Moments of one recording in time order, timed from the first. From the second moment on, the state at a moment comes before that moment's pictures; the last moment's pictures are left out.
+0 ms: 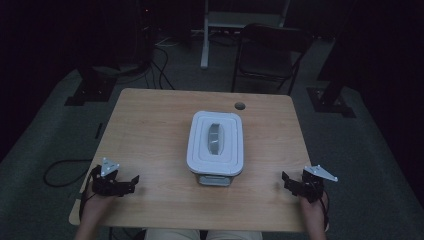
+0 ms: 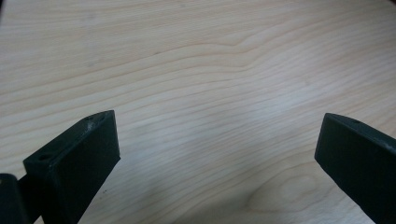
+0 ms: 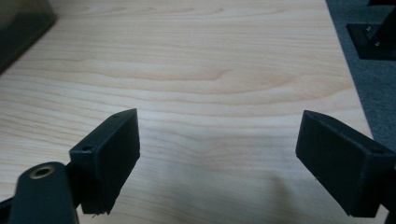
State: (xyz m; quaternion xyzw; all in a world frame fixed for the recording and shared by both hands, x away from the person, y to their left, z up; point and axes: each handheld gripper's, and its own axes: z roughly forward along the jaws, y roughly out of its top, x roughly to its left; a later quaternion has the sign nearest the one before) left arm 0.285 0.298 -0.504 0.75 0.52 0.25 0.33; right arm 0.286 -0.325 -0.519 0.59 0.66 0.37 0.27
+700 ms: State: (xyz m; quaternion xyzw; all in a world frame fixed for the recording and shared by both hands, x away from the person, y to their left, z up) left arm 0.280 0.322 -0.522 0.71 0.59 0.26 0.28; right arm 0.285 -0.336 -0.527 0.64 0.65 0.33 0.24
